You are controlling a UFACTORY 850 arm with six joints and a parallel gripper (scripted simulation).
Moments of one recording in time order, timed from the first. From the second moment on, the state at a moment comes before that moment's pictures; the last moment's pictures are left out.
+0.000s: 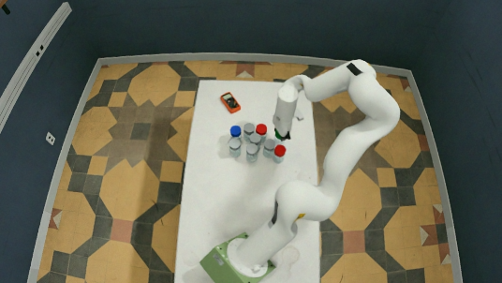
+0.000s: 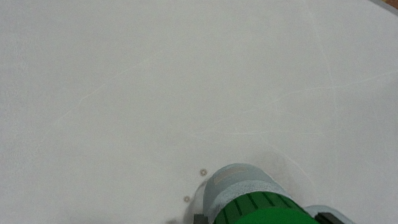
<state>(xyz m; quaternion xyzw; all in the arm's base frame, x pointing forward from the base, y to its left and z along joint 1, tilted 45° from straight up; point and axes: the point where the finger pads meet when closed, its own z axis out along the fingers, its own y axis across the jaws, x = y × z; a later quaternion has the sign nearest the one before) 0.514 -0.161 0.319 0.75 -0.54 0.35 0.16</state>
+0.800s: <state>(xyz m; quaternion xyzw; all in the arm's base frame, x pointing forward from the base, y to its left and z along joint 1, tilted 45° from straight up) 0.505 -0.145 0.337 0.75 -0.54 0.35 0.16</state>
